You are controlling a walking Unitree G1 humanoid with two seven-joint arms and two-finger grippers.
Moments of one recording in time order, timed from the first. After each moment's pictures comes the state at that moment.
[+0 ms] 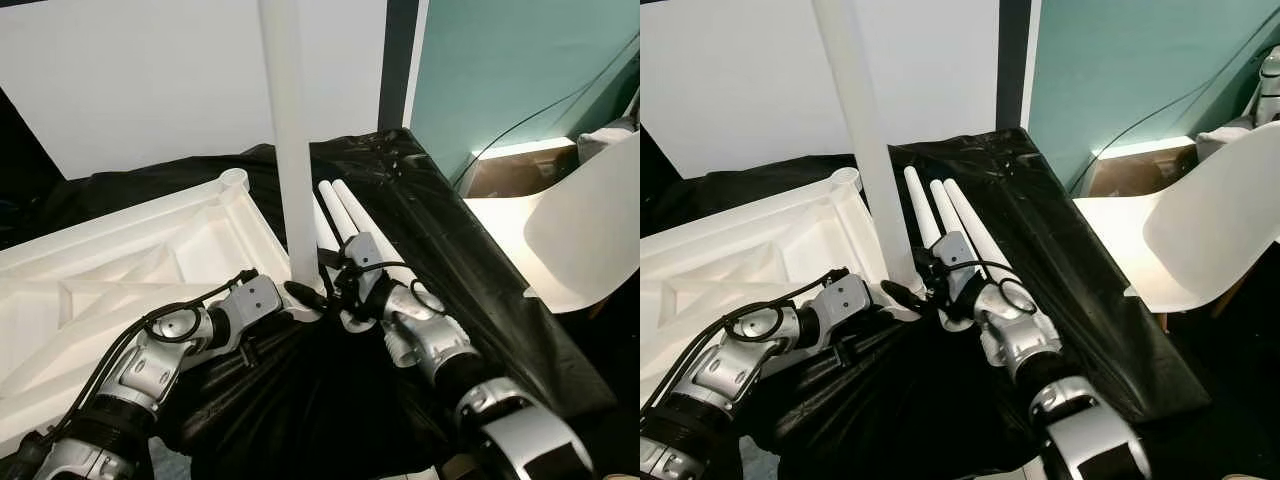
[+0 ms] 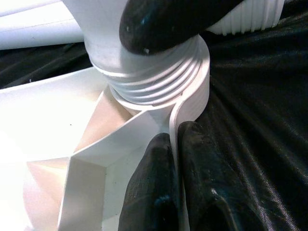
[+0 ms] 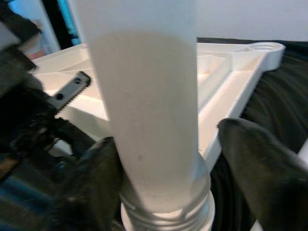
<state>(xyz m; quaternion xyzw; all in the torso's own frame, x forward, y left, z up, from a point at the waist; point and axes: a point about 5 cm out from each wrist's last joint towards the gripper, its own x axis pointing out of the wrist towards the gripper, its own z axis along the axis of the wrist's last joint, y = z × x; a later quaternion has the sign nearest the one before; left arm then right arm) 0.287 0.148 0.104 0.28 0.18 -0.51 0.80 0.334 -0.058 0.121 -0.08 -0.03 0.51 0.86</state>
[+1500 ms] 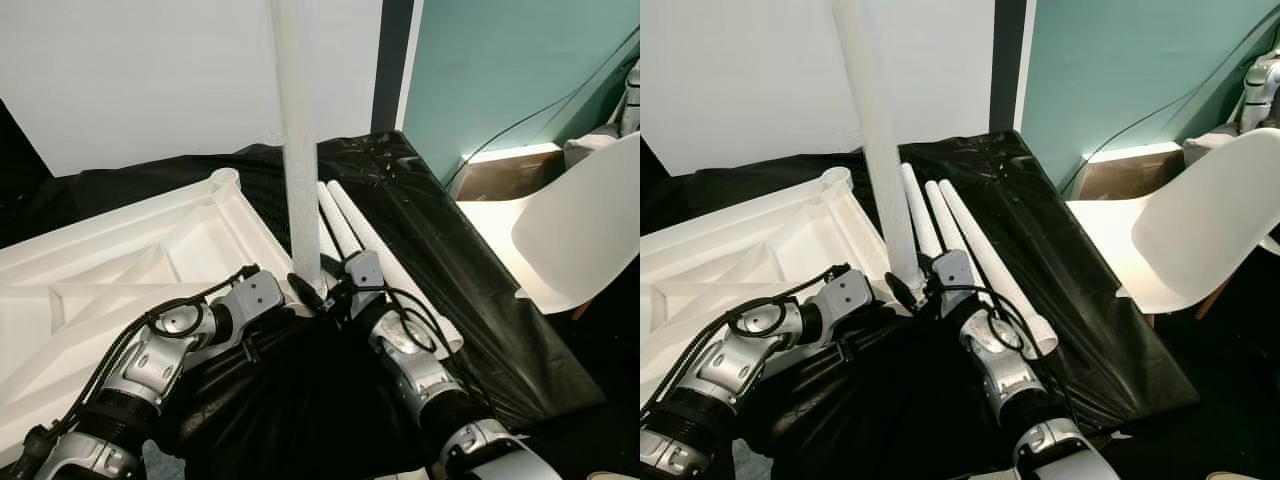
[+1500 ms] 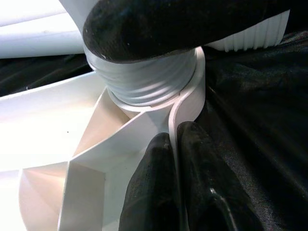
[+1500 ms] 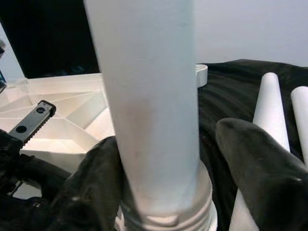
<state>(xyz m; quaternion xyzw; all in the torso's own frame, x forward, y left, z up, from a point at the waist) 0.287 0.148 0.102 0.27 0.18 -0.51 0.80 0.310 -0.044 0.106 -0.02 -0.09 0.35 0.93</state>
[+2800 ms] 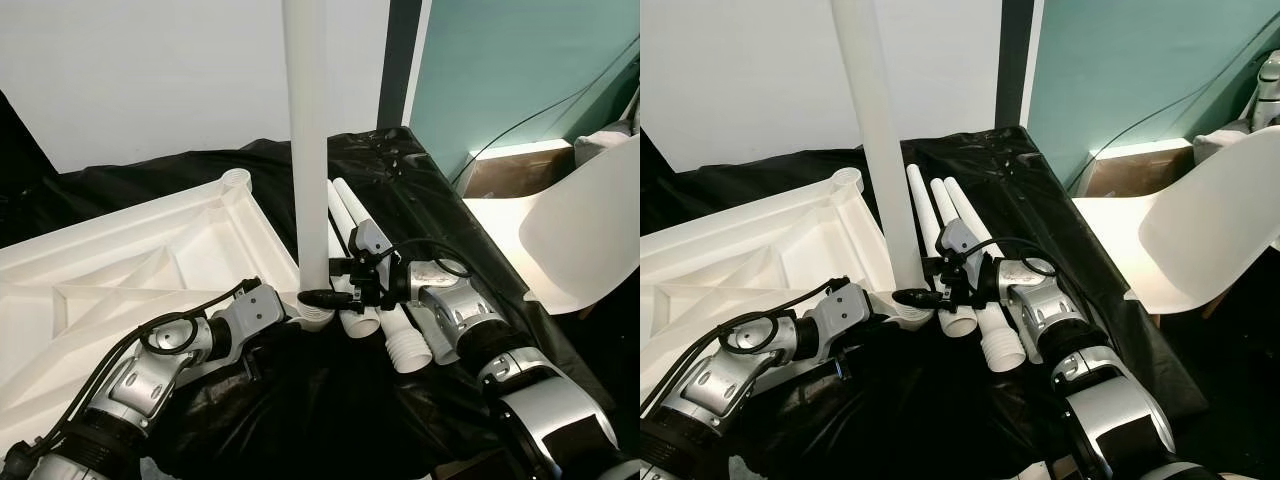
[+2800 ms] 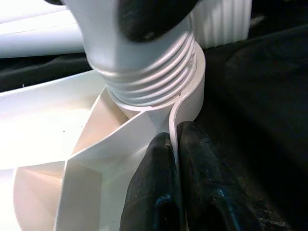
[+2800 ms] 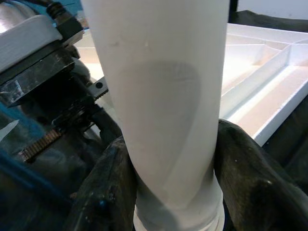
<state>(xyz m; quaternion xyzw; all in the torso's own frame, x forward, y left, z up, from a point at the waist) 0.266 0.146 0.106 0.26 0.17 -0.54 0.78 0.332 -0.061 0.132 -0.10 -0.01 0.58 0.81</state>
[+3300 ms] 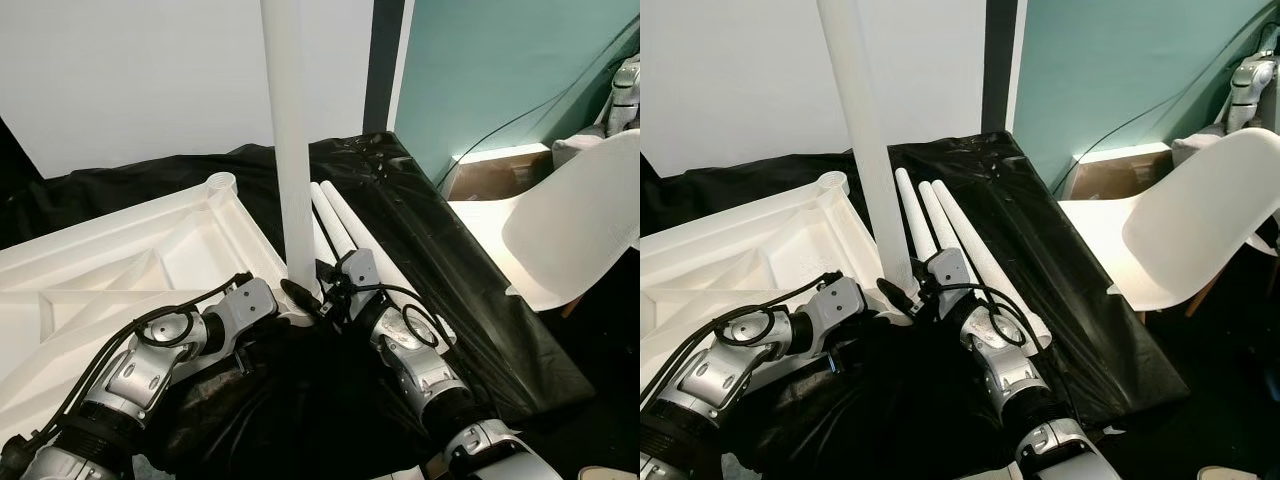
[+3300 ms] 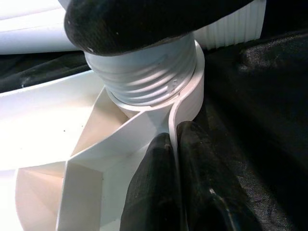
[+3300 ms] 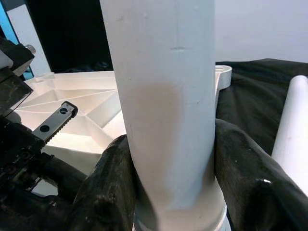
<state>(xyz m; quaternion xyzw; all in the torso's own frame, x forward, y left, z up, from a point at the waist) 0.273 0.152 0.107 0.26 0.18 -0.52 0.79 0.306 -0.037 0.111 -0.02 -0.09 0.39 0.91</state>
